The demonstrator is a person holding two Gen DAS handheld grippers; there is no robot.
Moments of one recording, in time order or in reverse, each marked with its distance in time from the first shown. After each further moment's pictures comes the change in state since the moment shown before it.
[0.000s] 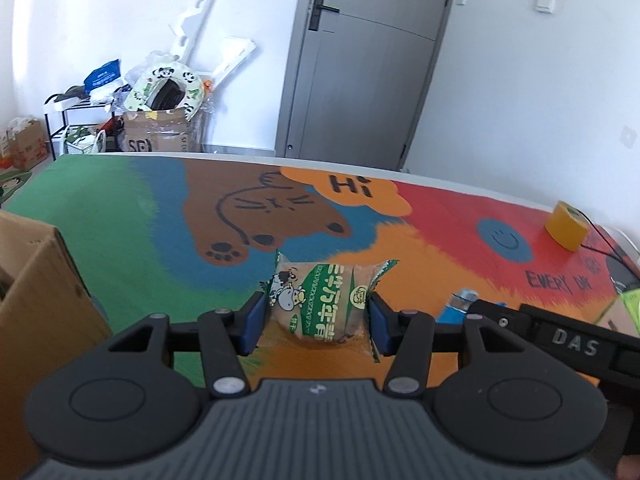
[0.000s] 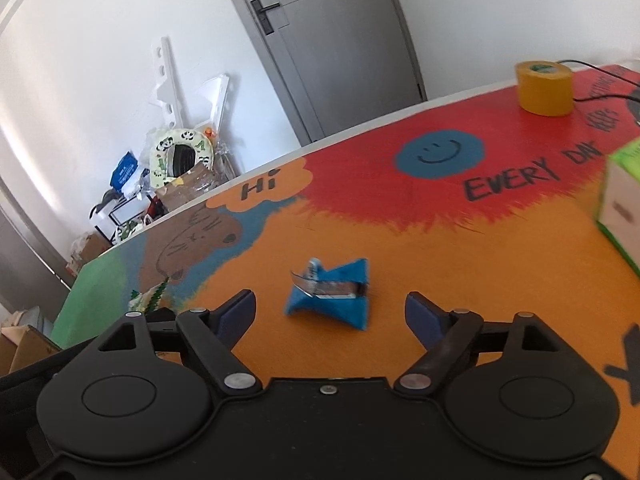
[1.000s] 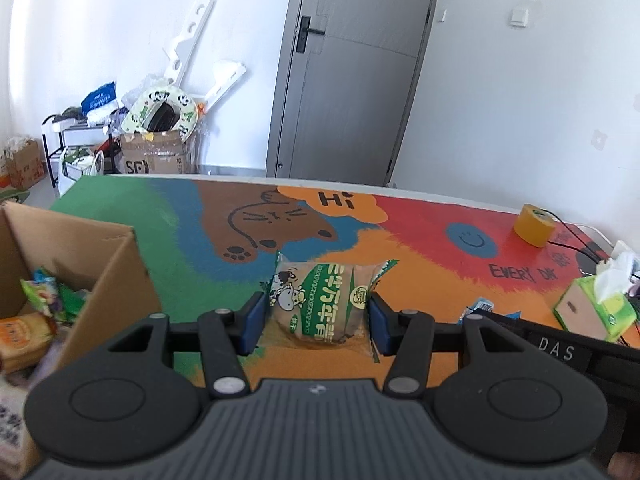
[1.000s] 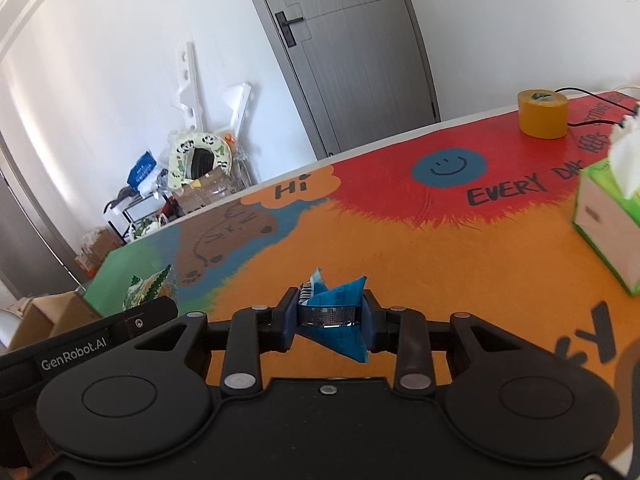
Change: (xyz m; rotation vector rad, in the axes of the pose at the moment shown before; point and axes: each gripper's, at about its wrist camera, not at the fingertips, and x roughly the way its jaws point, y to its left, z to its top) left arm -0.075 0.002 -0.015 0.043 -0.061 -0.035; right arm -0.074 0.015 -0.023 -0.031 -0.055 0.026
